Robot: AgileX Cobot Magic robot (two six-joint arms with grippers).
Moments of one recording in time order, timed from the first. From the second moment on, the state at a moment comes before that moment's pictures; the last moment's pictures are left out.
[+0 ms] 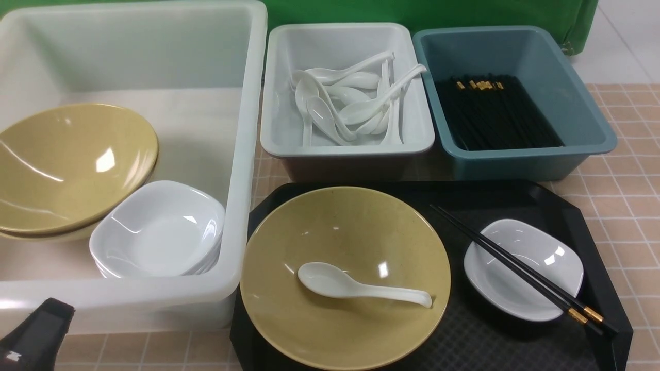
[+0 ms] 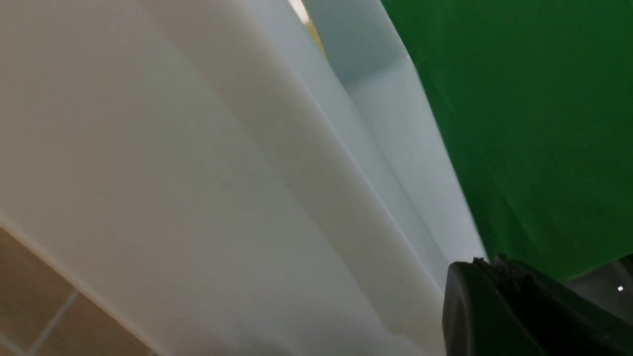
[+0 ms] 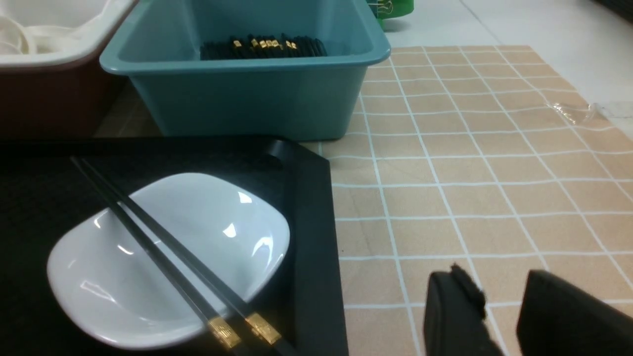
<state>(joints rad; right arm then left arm) -0.04 -0.01 0.03 -0.15 0.32 0.19 0.07 -0.01 0.03 -0.80 0.24 -0.23</state>
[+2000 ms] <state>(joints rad) 0.34 1.61 -1.10 0.04 0.93 -0.36 -0.74 1.25 -1.09 -0.18 1.07 0.27</state>
